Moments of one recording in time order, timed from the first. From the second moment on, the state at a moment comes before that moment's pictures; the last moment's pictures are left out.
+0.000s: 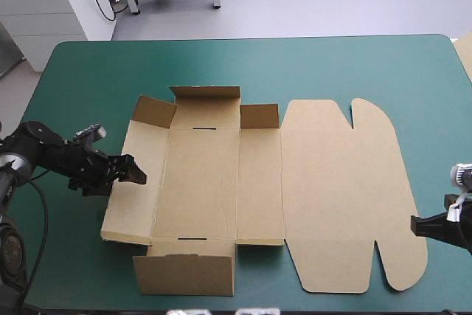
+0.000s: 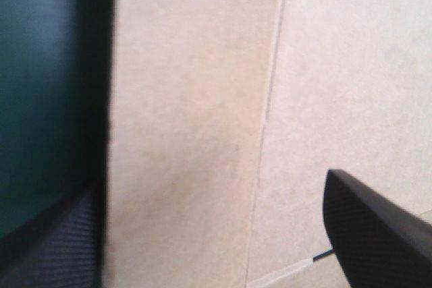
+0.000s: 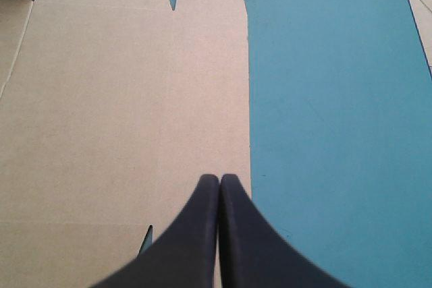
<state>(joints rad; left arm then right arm) 0.24 1.58 -1.01 -0.60 1.17 0.45 0.32 0.59 -1.03 -0.28 1.25 0.26</state>
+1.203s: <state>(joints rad) 0.04 1.58 -1.28 -0.42 1.21 0.31 0.32 0.59 -1.03 -0.27 1.25 0.26</state>
